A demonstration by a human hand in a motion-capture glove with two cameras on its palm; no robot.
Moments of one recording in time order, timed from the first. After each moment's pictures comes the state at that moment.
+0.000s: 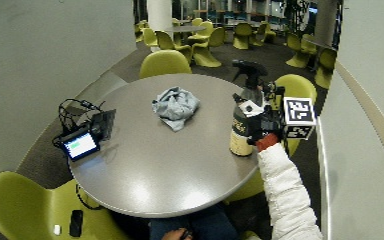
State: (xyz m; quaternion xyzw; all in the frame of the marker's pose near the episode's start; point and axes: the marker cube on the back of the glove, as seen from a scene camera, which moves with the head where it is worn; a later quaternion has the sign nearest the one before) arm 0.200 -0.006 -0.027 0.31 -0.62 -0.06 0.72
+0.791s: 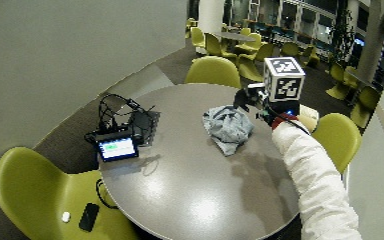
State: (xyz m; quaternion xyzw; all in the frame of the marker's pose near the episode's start) arm 0.260 -0.043 -0.048 0.23 0.10 0.06 0.97
